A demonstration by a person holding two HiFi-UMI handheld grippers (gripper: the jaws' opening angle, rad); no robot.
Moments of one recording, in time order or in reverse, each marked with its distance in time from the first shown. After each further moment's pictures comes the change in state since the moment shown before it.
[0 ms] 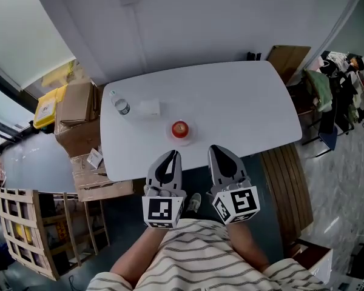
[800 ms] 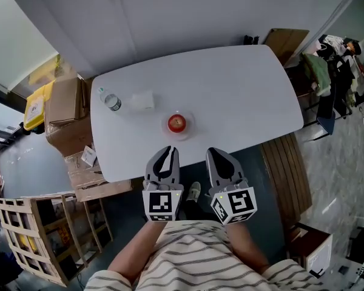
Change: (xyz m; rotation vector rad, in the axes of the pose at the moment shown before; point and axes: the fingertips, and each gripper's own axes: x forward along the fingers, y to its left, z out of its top) left arm 0.042 0.027 -0.061 0.012 0.121 -0.029; right arm 0.026 -0.012 -0.055 0.044 0.131 -0.057
